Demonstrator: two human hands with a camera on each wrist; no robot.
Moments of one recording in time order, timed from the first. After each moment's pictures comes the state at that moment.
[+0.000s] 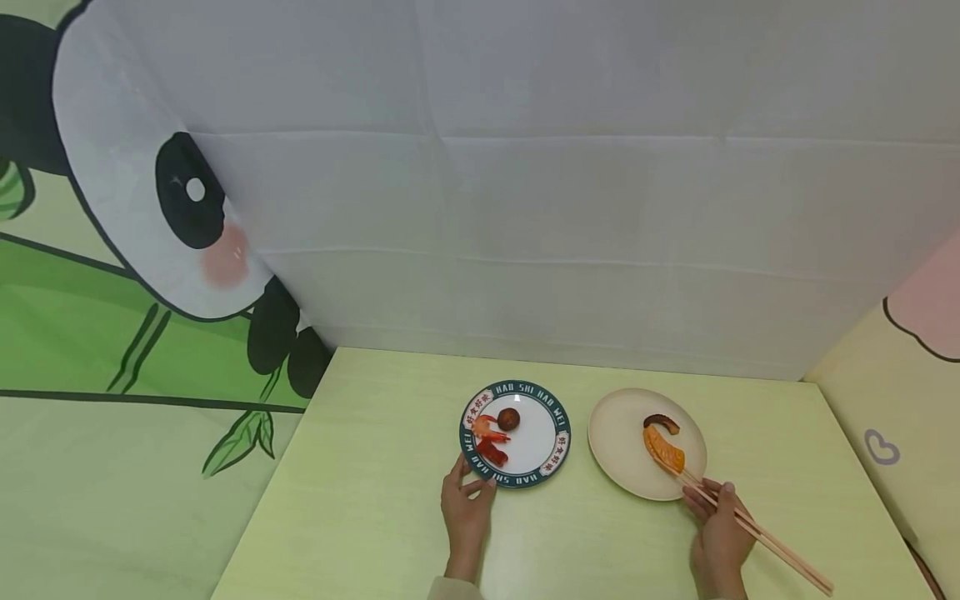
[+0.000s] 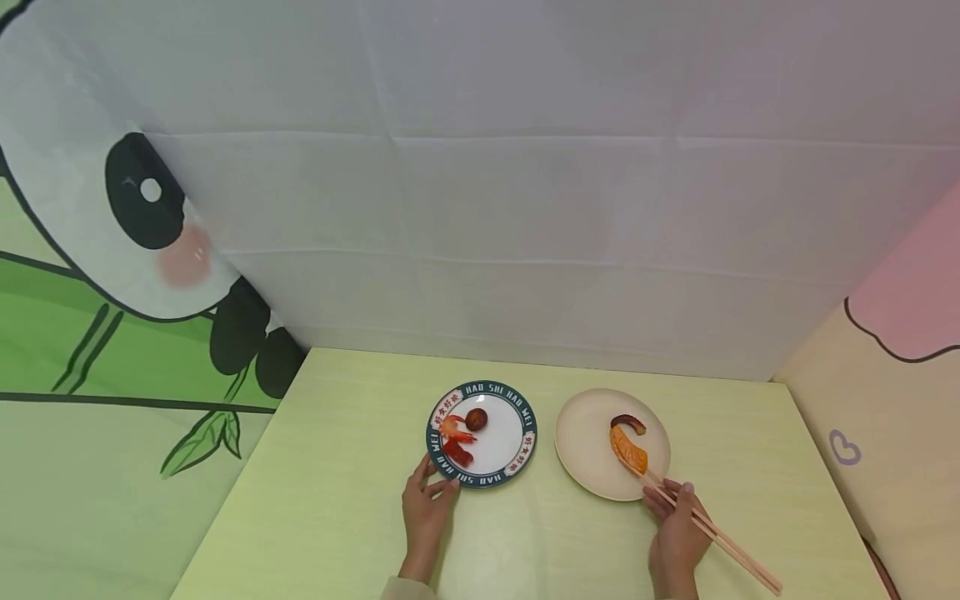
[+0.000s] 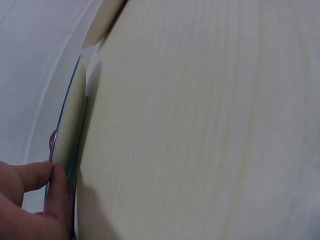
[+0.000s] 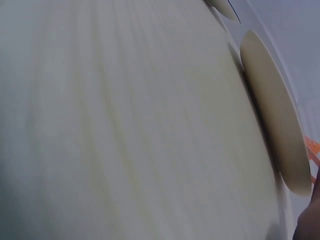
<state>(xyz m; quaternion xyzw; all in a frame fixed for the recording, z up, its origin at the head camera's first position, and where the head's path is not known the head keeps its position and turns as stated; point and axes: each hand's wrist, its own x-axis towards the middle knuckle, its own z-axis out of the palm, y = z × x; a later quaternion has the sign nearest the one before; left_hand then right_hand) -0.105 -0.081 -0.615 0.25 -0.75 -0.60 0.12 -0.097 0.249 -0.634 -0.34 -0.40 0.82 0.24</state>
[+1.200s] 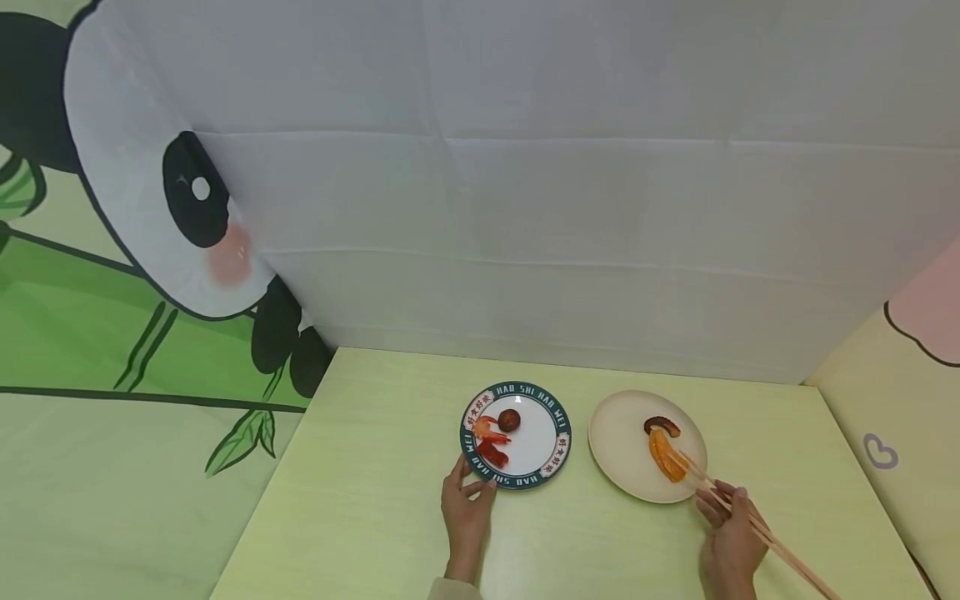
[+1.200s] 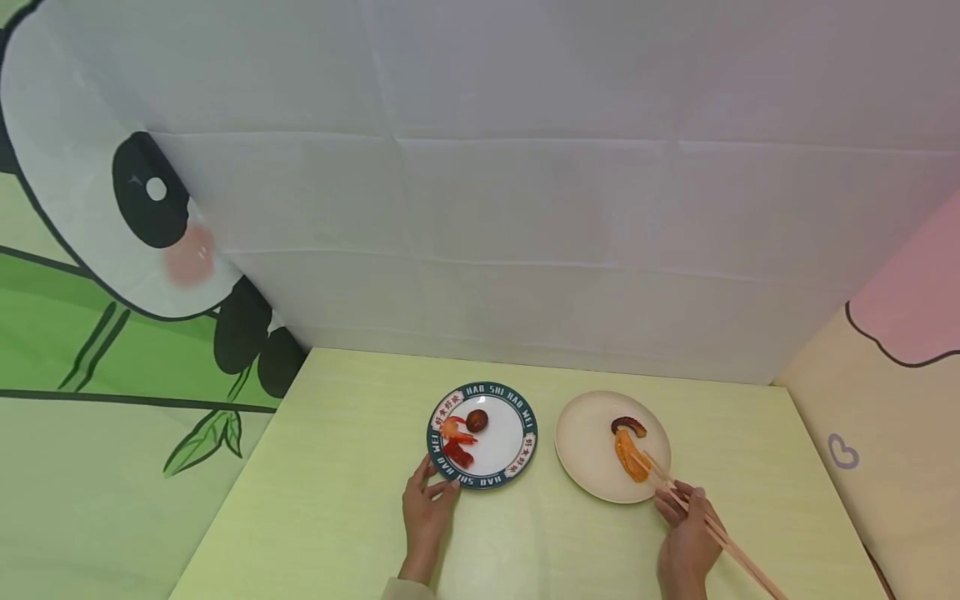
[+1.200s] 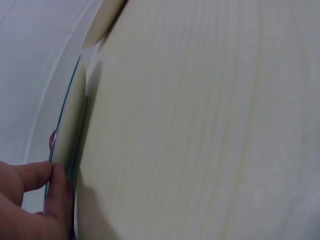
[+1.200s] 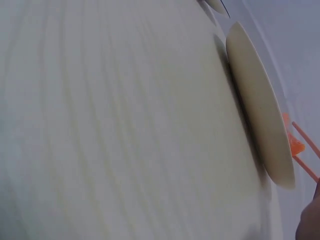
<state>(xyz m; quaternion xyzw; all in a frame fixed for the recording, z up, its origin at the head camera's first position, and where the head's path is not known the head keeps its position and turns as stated) -0.104 -0.082 -0.615 0.25 -0.75 -0.60 0.12 -0.090 0.255 -0.619 -0.29 -0.33 0.86 0.27</state>
